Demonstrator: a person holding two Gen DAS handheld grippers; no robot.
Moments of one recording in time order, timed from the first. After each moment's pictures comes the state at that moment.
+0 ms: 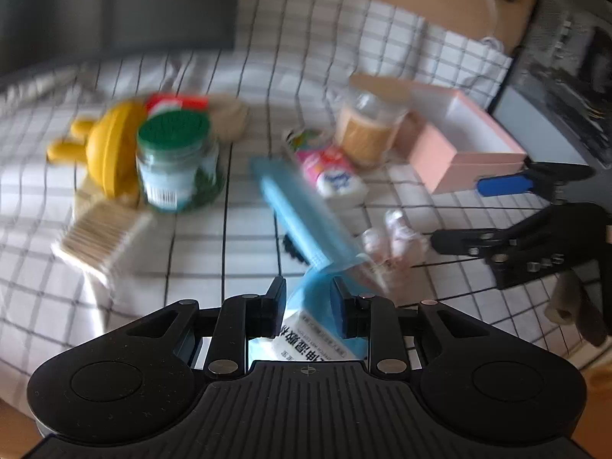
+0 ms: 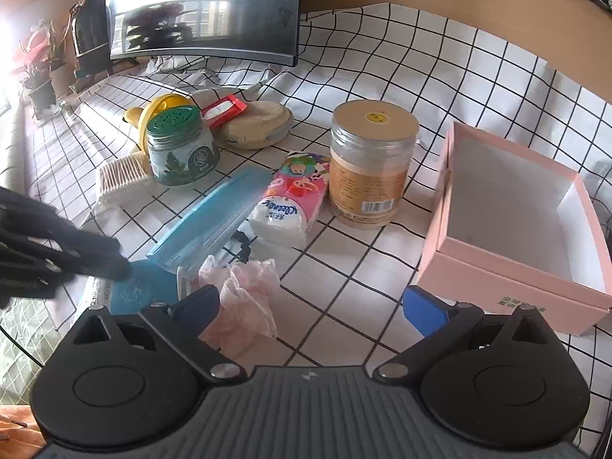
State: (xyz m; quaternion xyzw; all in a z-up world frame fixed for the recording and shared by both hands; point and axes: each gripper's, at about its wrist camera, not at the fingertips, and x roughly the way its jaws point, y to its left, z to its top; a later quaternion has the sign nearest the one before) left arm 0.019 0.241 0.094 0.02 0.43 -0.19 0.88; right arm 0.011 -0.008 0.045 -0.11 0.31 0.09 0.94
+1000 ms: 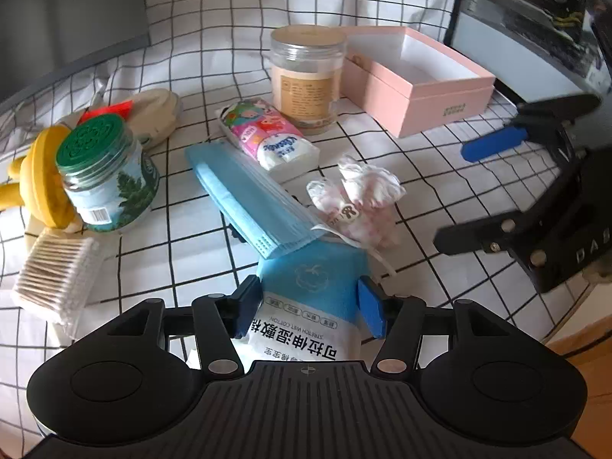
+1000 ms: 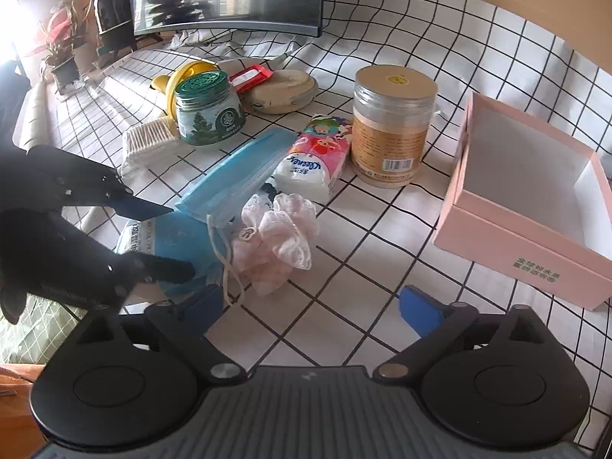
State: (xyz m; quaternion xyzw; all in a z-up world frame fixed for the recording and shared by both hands) left arm 0.027 0.192 0.062 0.12 0.44 -0.24 0.85; right arm -0.006 -0.012 0.034 -0.11 0.35 0.13 0.92
